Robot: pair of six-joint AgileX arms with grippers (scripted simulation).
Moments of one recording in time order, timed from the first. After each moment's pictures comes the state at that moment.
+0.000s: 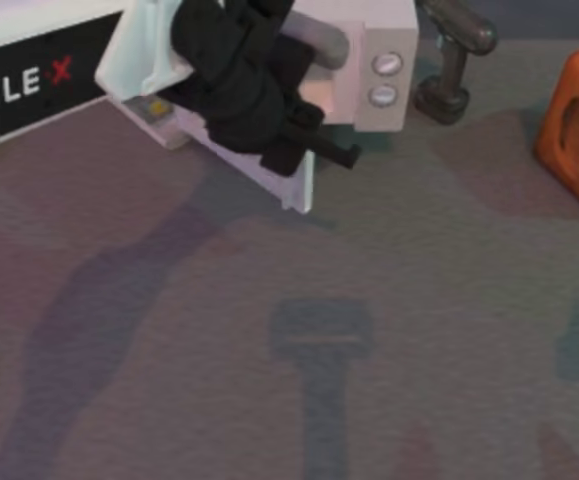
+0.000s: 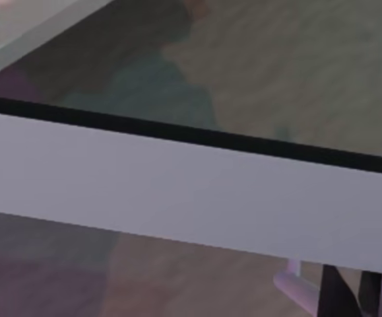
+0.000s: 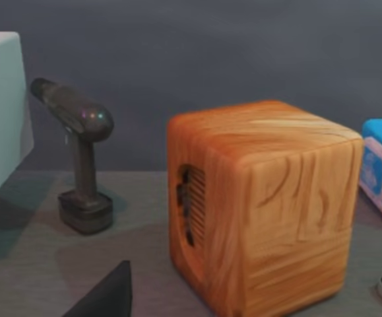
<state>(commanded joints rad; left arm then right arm) -0.58 1.91 1.58 -0.71 0.01 0.03 0.00 0.00 0.00 0.00 0.00 0.00</state>
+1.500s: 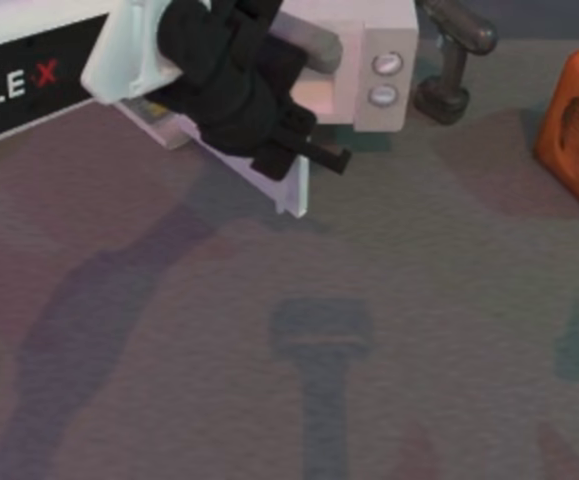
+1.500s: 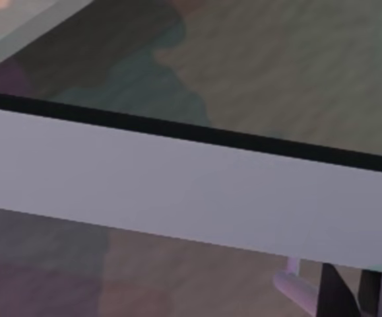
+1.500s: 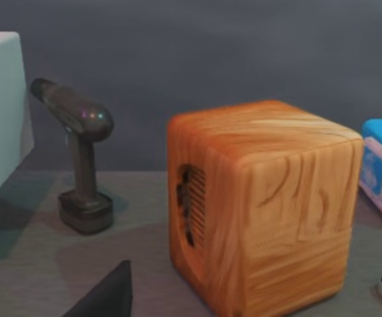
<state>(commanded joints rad) -0.57 1.89 1.55 -0.70 0.04 0.06 0.00 0.00 0.00 0.00 0.00 0.00</state>
